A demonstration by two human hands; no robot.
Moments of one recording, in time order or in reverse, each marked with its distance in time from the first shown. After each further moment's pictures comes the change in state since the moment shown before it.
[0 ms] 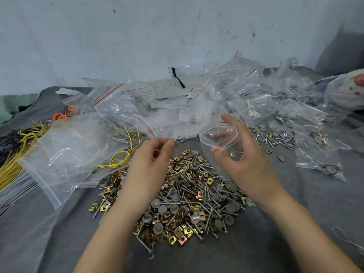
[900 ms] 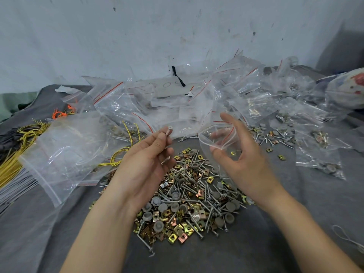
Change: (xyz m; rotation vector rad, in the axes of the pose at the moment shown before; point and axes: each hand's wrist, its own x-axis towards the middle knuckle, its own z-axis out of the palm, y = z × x) left_hand 0.006 0.007 -0.007 -0.967 -0.210 -0.399; right_hand -0.001 -0.002 0.002 -0.004 -0.029 0.010
